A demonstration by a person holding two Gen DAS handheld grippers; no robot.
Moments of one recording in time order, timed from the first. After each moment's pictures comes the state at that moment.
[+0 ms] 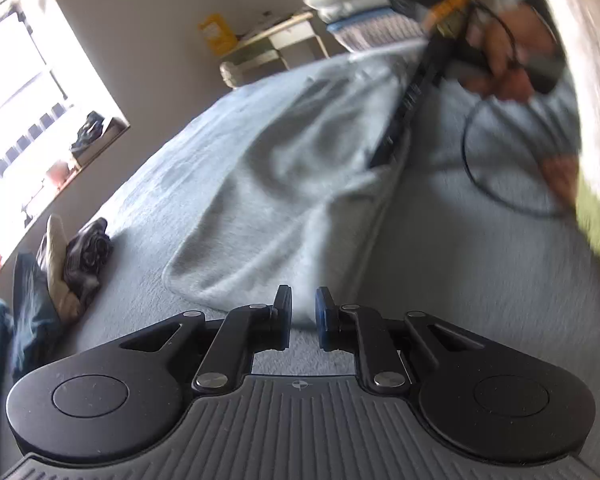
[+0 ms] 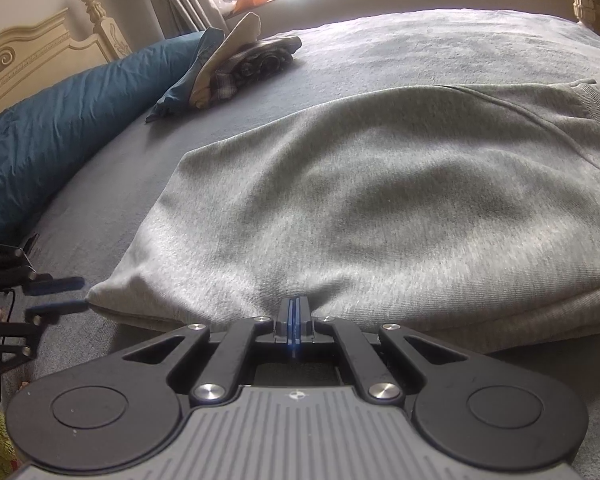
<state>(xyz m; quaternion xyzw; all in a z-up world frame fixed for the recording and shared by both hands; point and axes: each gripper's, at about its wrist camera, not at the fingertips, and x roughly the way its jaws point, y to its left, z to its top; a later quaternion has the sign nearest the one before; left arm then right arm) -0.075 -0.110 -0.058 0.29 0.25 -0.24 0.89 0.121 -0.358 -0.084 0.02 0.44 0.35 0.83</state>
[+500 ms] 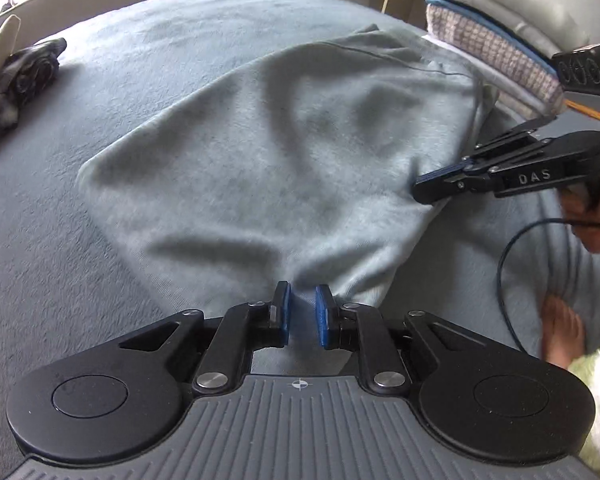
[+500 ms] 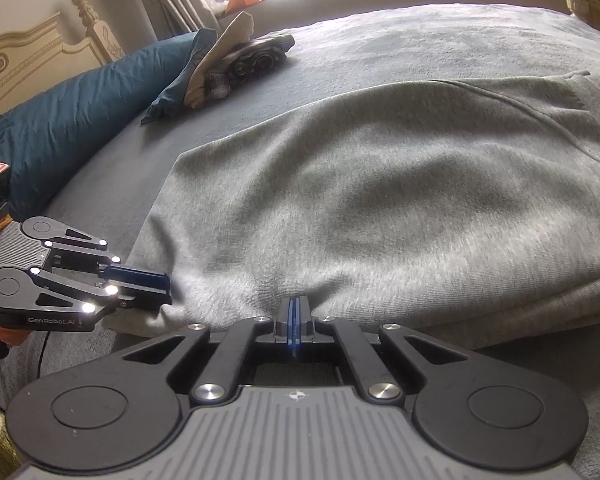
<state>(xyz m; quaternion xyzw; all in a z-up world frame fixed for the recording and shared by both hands) 0.042 -0.110 -0.087 0.06 0.46 -0.23 0.86 0.118 -0.358 -0.083 0.02 0.44 0.34 0.83</state>
